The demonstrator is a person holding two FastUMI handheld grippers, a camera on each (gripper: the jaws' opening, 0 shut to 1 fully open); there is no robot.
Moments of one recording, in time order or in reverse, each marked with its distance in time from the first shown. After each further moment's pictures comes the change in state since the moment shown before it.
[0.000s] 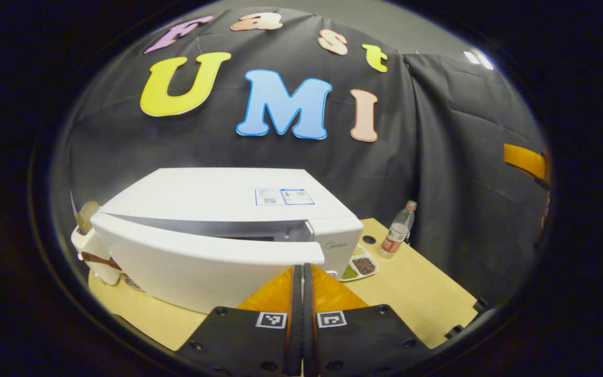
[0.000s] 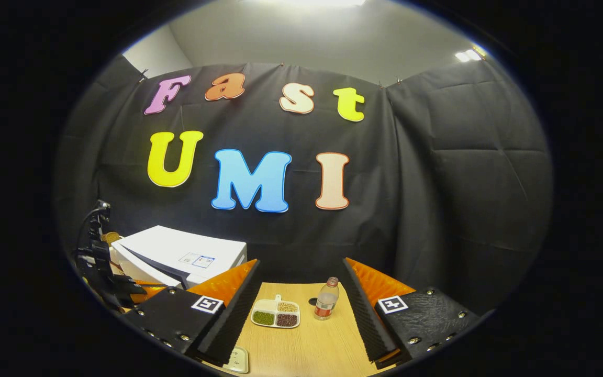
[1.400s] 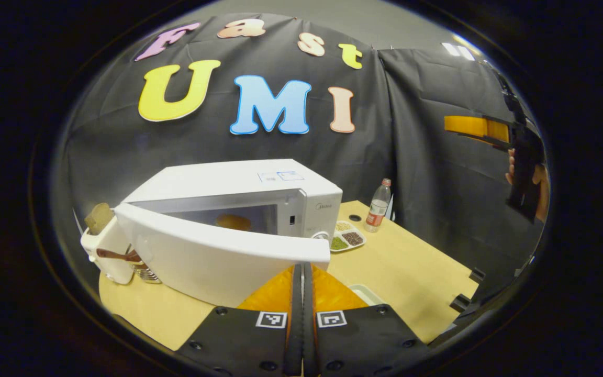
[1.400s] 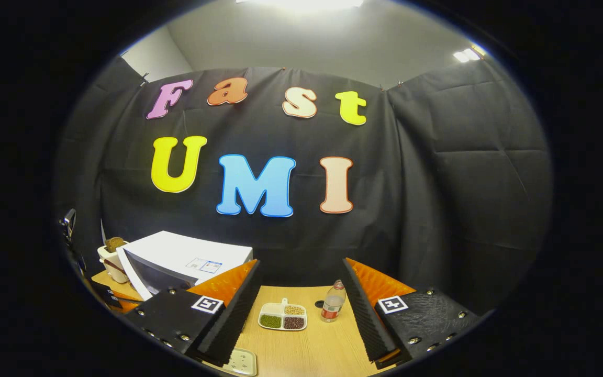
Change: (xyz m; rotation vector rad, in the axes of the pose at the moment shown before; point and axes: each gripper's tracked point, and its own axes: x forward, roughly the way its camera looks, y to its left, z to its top) left arm -0.092 0.008 -0.041 0.088 0.016 -0.083; right arm -0.004 0.009 0.008 0.017 -0.023 0.006
